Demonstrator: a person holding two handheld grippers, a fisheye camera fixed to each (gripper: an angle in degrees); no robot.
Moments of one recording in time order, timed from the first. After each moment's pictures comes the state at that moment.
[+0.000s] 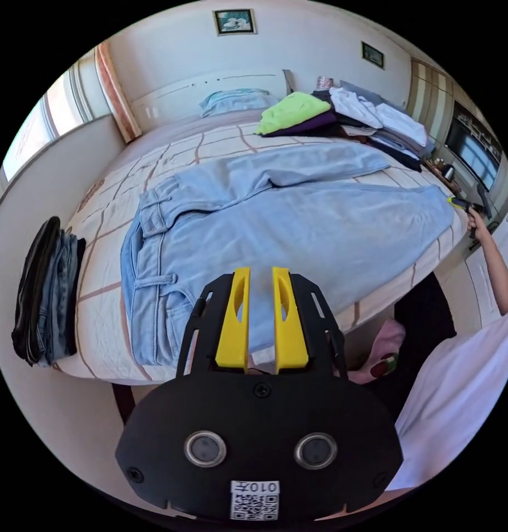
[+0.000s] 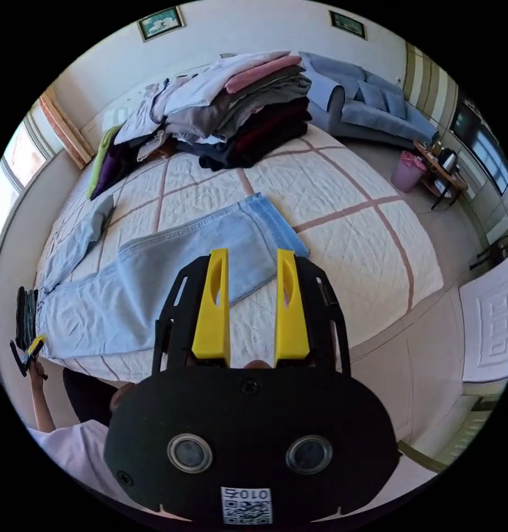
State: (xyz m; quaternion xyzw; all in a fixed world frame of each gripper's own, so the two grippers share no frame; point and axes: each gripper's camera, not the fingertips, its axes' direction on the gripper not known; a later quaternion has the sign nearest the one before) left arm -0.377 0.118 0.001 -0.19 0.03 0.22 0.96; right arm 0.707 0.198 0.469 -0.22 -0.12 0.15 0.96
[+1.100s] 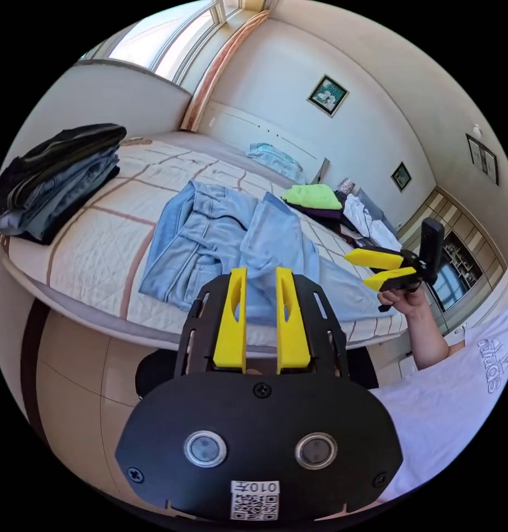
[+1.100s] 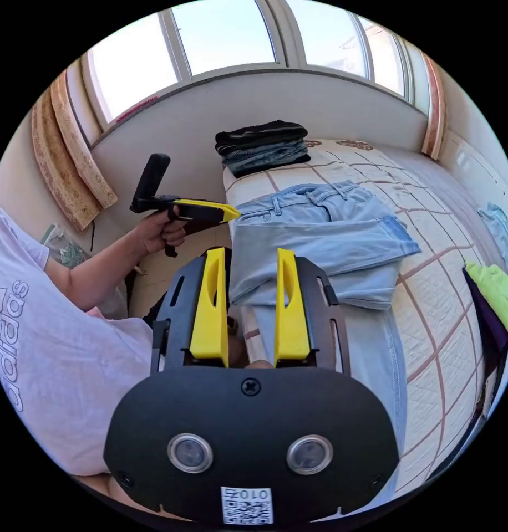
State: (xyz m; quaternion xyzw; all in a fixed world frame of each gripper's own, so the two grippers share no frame) left arm -0.603 0.246 -0.031 -0.05 0.19 -0.02 0.98; right arm 0.174 0.108 0.305 -0.14 -0.57 -0.33 0.74
